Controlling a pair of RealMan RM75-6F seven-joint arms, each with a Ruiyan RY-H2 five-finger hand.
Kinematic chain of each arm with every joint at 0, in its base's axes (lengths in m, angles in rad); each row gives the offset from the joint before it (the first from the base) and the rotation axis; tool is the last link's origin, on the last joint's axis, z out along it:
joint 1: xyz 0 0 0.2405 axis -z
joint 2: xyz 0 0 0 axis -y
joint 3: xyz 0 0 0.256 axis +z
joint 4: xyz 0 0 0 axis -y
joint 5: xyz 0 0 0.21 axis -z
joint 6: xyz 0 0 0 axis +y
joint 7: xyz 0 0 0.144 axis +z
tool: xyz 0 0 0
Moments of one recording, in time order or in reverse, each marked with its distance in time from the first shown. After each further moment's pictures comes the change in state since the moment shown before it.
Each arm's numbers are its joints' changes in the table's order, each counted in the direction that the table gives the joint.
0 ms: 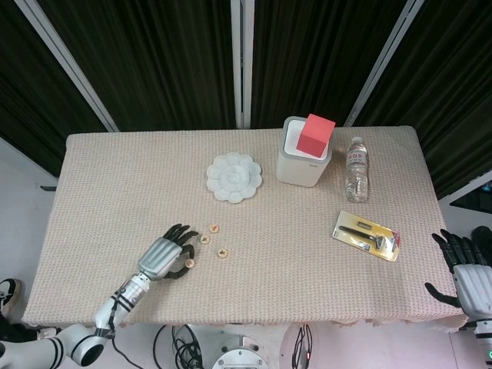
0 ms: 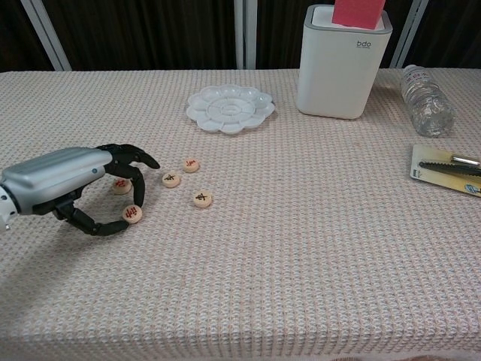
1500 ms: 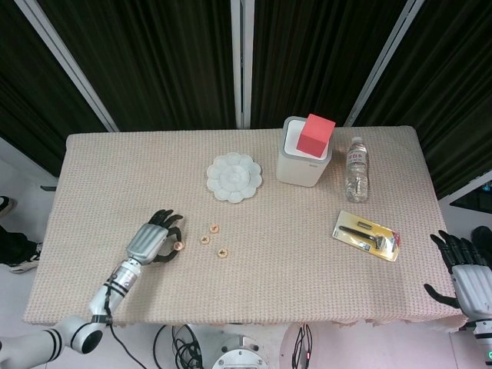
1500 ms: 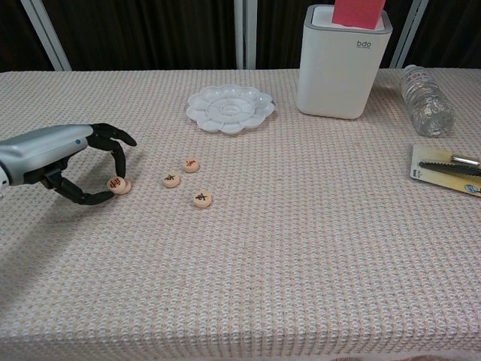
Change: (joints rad) left arm 0.021 -0.018 -0.062 -0.040 0.134 -0.045 -0.031; right arm -0.002 -0.012 -0.005 0.016 -0.003 -0.016 -0.007
